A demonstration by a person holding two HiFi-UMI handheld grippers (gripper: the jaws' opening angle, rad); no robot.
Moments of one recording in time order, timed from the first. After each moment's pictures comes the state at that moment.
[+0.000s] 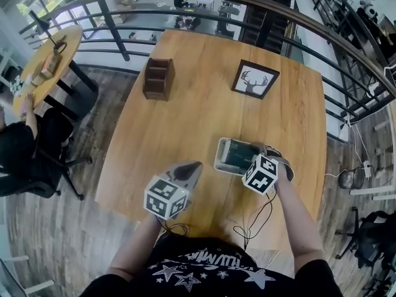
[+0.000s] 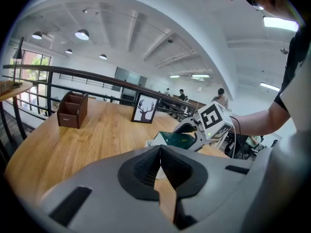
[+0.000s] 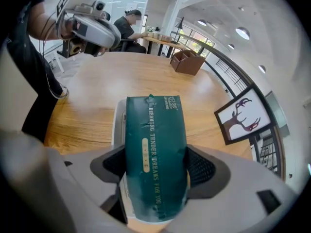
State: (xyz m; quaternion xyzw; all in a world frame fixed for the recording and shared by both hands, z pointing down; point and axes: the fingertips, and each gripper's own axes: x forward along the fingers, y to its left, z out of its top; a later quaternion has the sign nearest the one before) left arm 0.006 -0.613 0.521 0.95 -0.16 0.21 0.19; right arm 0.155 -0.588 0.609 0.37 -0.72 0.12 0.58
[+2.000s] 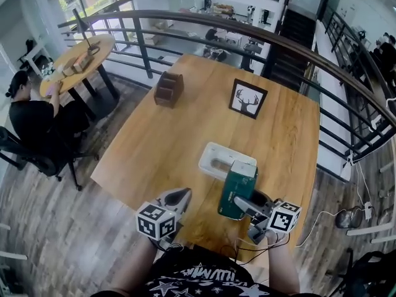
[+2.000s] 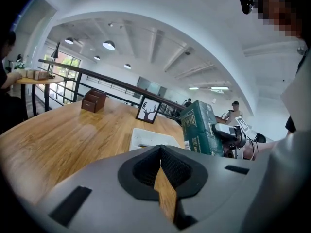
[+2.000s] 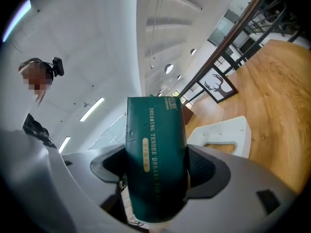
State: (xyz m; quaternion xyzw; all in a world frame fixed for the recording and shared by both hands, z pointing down) left arm 0.009 -0.465 0.510 0.92 -0.29 0.14 0.24; right arm 0.157 -0.428 0.488 0.39 -0.83 0.38 -0.14
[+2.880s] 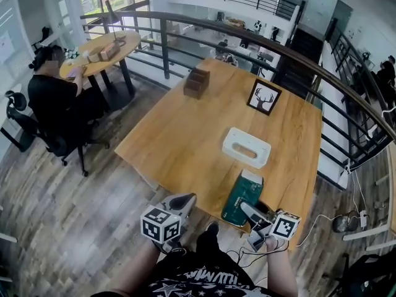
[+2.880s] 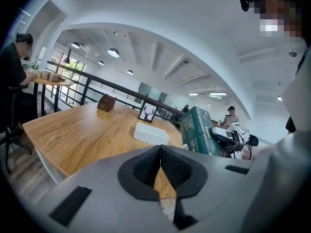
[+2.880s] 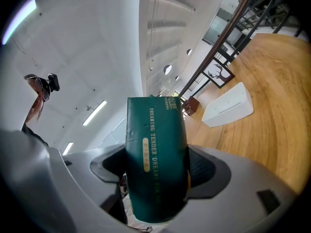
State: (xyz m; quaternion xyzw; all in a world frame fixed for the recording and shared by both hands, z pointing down) left arm -0.118 -0.316 0.492 0.92 -0.30 0.11 0.24; right arm 0.039 -0.283 0.479 0.39 -0.81 0.40 -0.17
